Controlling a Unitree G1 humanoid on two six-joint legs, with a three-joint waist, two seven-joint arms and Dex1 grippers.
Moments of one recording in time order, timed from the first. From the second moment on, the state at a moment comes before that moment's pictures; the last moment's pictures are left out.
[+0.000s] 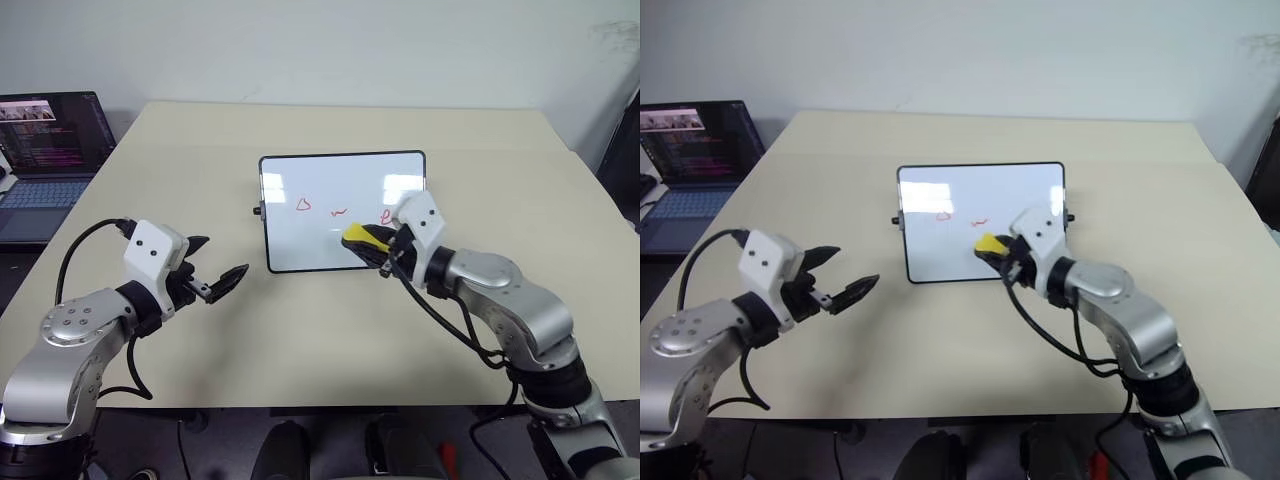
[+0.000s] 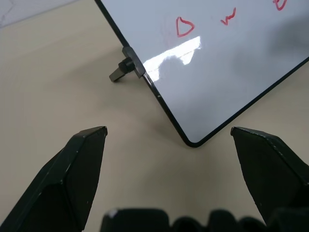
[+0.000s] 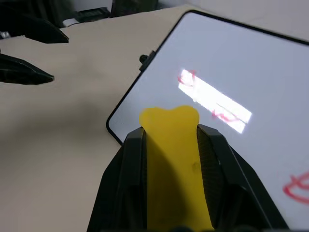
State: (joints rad) left arm -0.04 0.76 0.31 -0.44 -0.45 0.63 -0.62; right arm -0.57 -0.39 0.26 -0.39 0.34 0.76 0.47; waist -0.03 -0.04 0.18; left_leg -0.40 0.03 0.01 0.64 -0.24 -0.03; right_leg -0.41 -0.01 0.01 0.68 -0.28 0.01
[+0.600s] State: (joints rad) left arm -0.28 0.74 0.21 -0.19 -0.45 0.62 -0.69; right arm -0.88 -0.21 0.43 0.19 -0.02 0.35 0.50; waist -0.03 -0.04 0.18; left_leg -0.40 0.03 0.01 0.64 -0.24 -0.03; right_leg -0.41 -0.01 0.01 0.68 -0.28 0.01
